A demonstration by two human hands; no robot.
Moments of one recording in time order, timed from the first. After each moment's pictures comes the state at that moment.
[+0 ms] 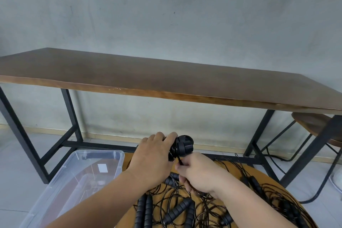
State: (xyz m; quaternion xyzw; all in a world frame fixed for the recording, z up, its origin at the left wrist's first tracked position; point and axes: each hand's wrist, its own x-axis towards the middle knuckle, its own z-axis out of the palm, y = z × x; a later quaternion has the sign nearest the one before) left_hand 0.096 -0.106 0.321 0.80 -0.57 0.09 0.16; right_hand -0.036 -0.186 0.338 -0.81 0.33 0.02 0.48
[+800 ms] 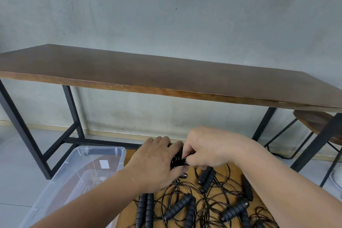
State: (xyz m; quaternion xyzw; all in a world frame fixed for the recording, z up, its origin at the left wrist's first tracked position) left_hand 0.093 -0.087 0.324 0.76 -0.64 0.08 0.08; right_hand -0.027 -0.204 0.413 -0.97 0.15 0.16 0.11
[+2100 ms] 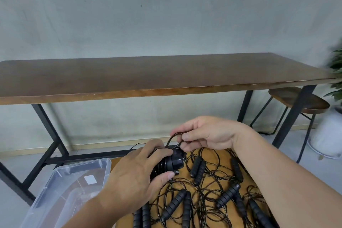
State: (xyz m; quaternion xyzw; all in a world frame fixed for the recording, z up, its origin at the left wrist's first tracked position) left_hand 0.088 -0.078 0.313 0.68 -0.69 0.11 0.22; right_hand -0.064 -0.268 0.390 -0.67 0.23 0.04 0.70
